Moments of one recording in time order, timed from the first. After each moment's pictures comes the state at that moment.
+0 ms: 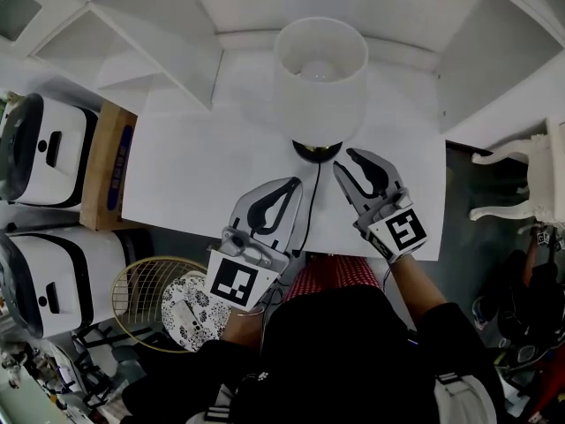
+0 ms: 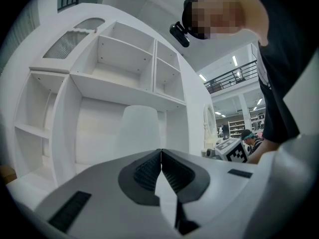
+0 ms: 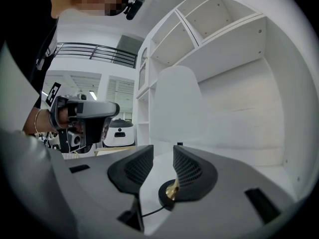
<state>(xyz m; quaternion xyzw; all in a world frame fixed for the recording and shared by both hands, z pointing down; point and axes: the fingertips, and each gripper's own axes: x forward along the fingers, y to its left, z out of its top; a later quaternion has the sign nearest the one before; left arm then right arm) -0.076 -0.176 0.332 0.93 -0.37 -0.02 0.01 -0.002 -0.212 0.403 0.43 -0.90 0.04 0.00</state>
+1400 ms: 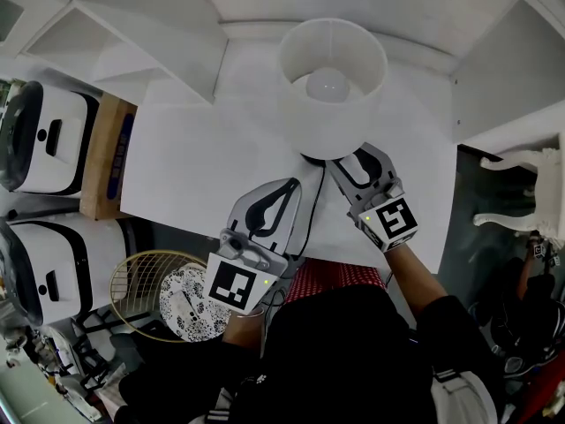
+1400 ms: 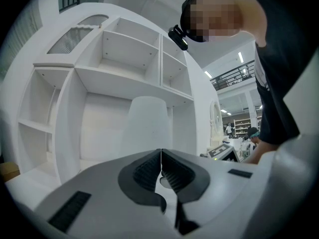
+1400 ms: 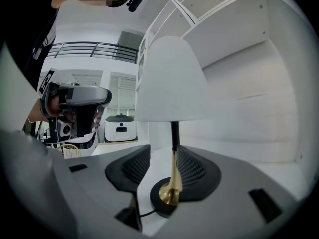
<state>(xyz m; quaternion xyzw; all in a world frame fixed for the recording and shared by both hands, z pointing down) -0.077 -0.203 0.348 0.92 -0.40 0.00 0.03 -0.013 -0.259 0.444 0.40 -0.91 0.05 0.04</state>
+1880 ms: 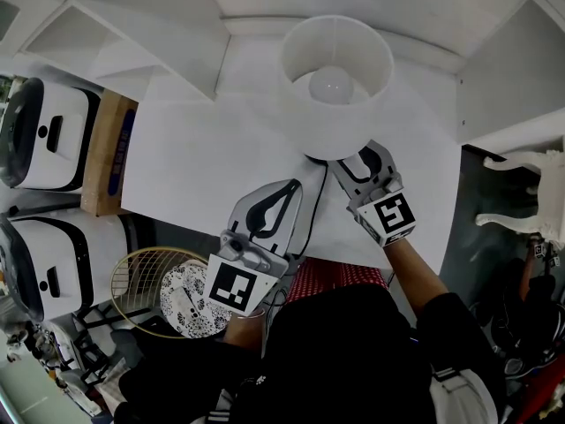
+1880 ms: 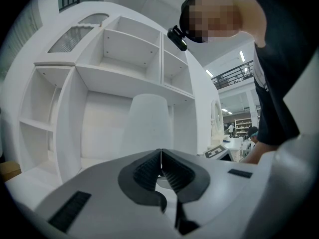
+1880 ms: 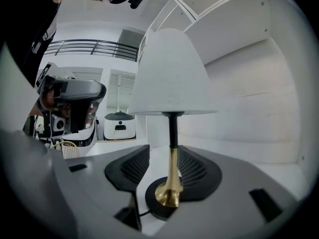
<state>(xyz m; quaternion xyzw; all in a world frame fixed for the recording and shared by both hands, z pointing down) -0.079 -0.205 0.354 0.92 -0.40 0.00 0.03 -0.016 -0.273 0.455 0.40 -0.91 0.04 0.03</state>
